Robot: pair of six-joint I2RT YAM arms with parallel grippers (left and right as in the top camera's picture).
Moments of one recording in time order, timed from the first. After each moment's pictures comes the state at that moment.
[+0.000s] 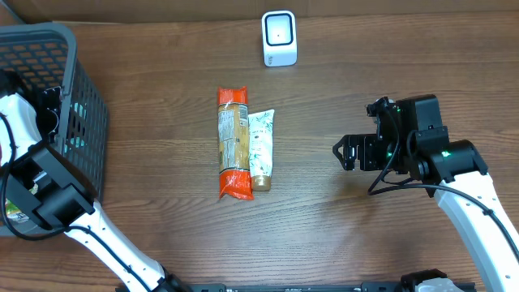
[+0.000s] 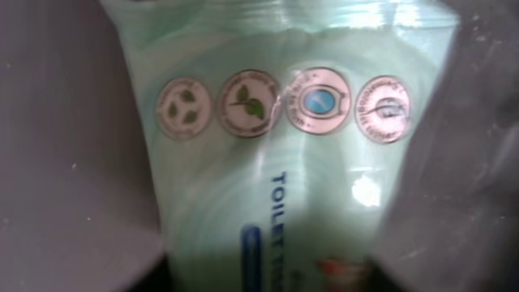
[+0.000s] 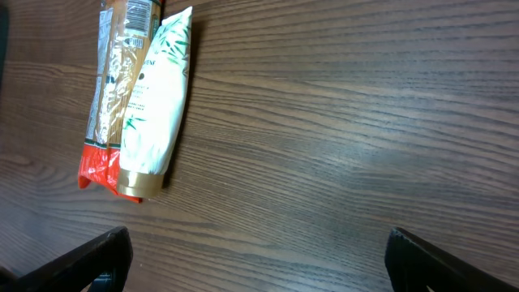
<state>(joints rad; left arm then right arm) 0.66 2.39 2.07 -1.08 0.07 0.38 0.20 1.27 1.02 -0.81 -0.36 0.17</state>
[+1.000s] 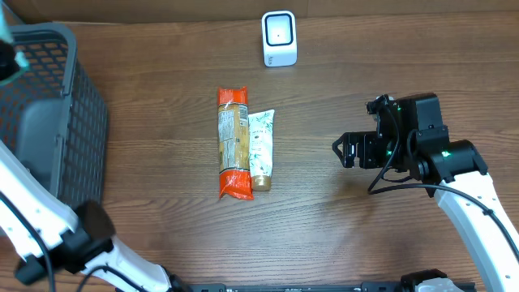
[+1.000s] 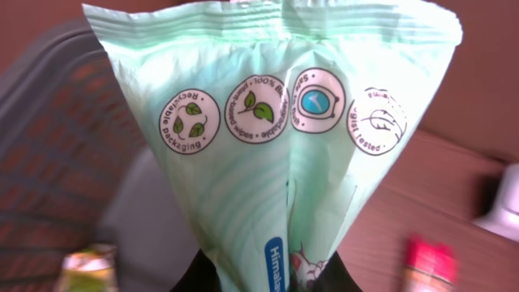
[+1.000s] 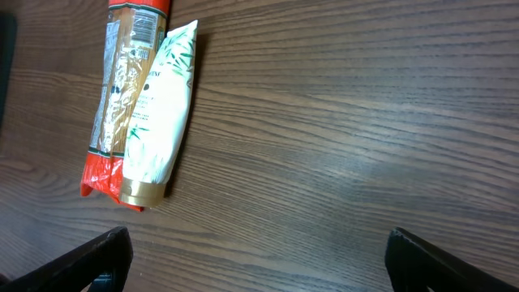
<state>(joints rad) 0.58 1.94 2.68 -1.51 0.24 0.03 0.20 1.27 1.02 -0.78 -0.36 0.17</state>
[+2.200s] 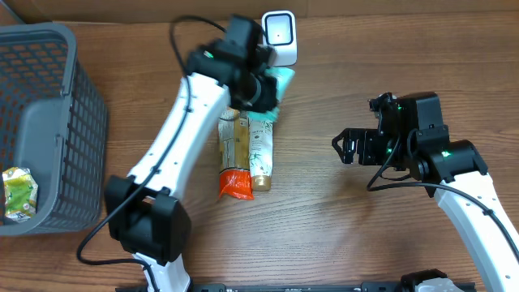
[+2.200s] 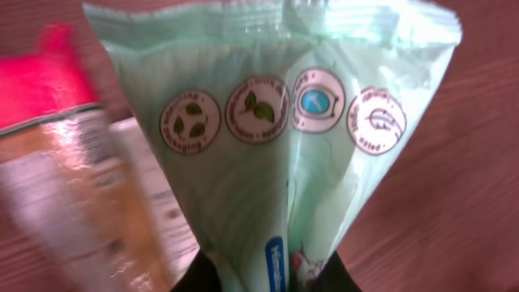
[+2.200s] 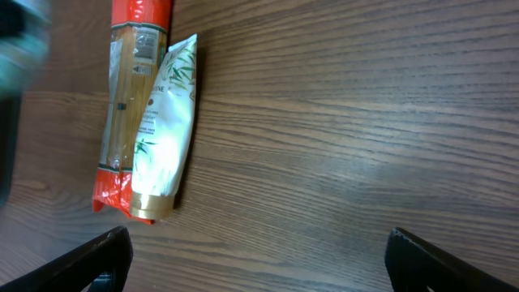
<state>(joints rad) -0.41 1.92 1.77 -1.04 0.25 -0.23 0.20 1.27 1.02 -0.75 -0.36 0.25</state>
